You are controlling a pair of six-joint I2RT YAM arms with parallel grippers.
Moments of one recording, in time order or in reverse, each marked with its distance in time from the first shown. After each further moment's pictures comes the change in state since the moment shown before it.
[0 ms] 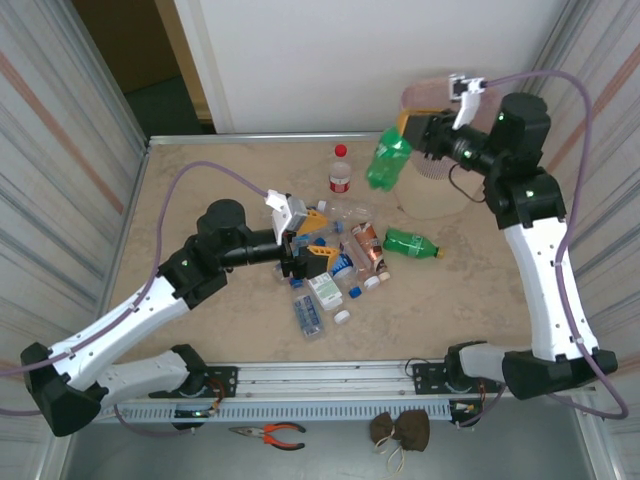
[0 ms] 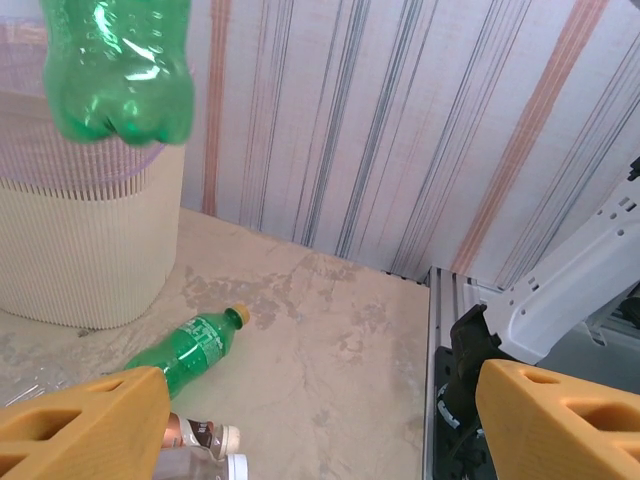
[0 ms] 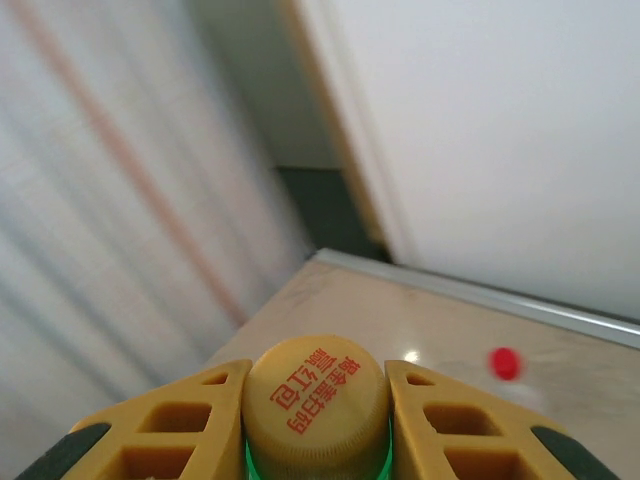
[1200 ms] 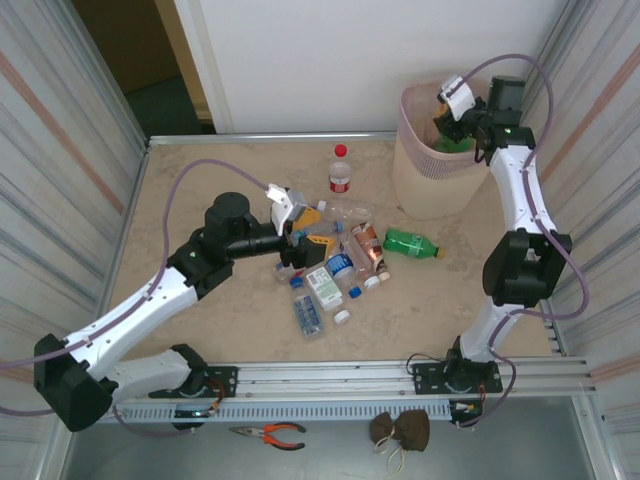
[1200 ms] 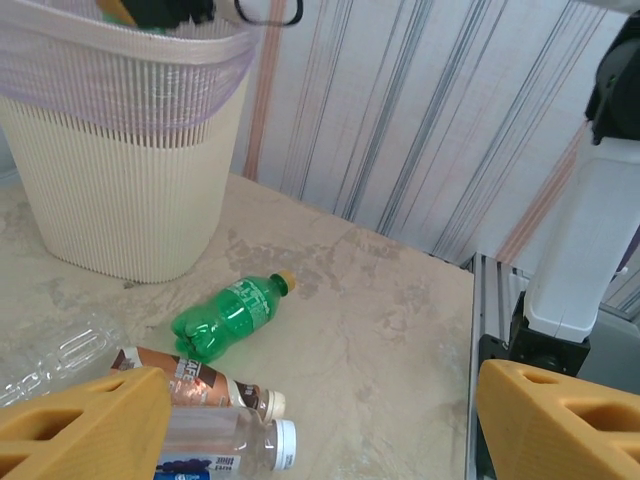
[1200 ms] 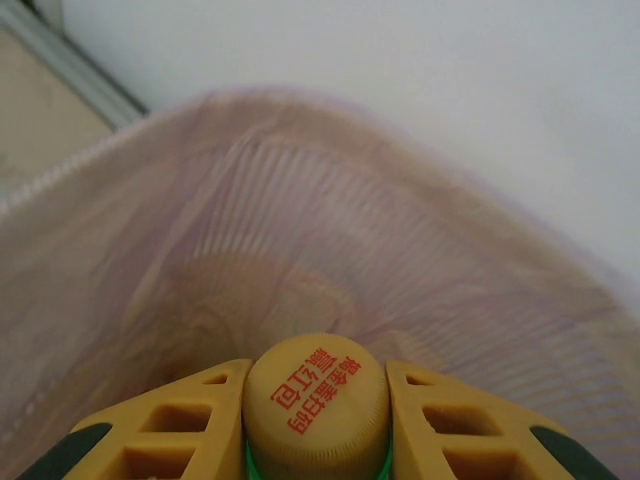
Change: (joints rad) left arm 0.098 0.068 -0.038 0.029 0.026 -0.002; right arm -0.241 0.562 0.151 0.018 0.122 -1.057
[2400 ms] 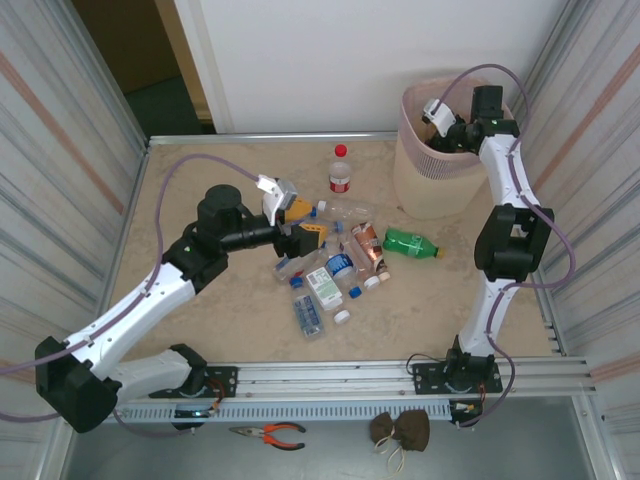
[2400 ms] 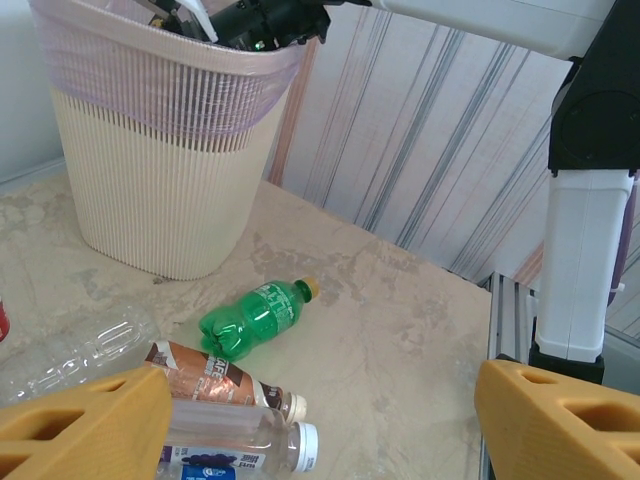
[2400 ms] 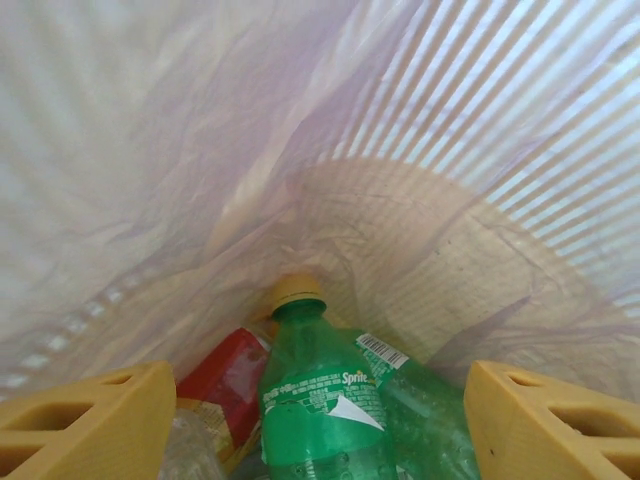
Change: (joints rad) left arm 0.076 0.006 0.020 -0.016 0.020 -0.037; right arm 0.008 0.208 0.173 -0.262 -0.116 -0.137
